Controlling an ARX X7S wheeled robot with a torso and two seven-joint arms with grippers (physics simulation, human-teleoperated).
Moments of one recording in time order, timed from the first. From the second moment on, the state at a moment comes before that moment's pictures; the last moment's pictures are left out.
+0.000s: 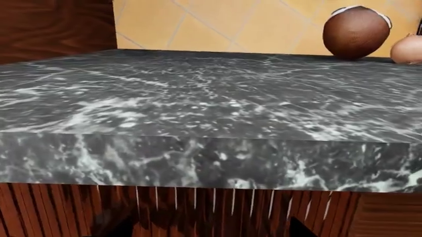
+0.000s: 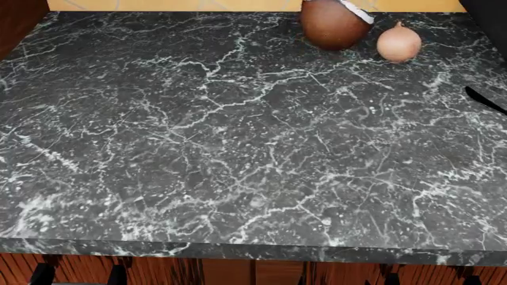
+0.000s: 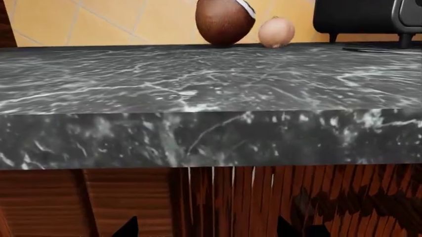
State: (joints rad) left arm 0.00 -0.05 0.05 0.04 -0.08 -0.04 -0.06; right arm 0.01 0.05 -0.05 0.04 0.06 -0.02 0.06
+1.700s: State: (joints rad) left arm -1.21 -1.51 1.20 1.01 -0.77 0.70 -1.23; right arm 0.44 0.01 -0.73 -0.97 -0.74 0.83 -0.05
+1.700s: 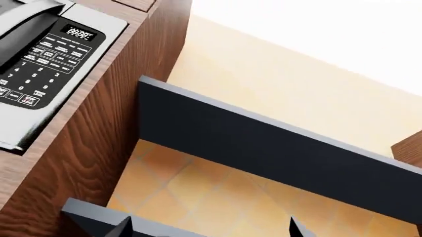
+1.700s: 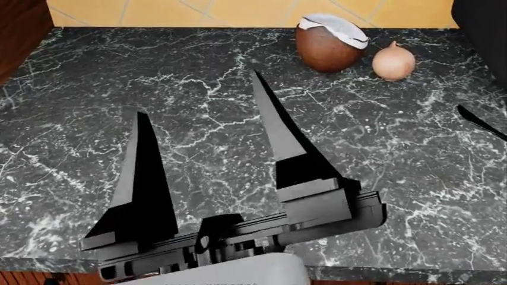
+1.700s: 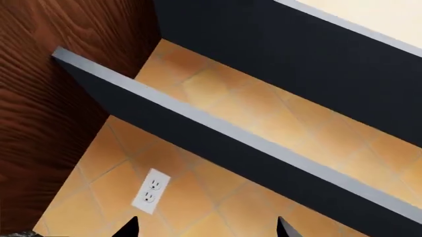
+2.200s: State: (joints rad) left arm -1.32 -1.57 1.20 1.04 -0.75 0.59 -1.27; right arm 0.52 0.00 -0.86 -1.04 -0.98 0.92 -0.12
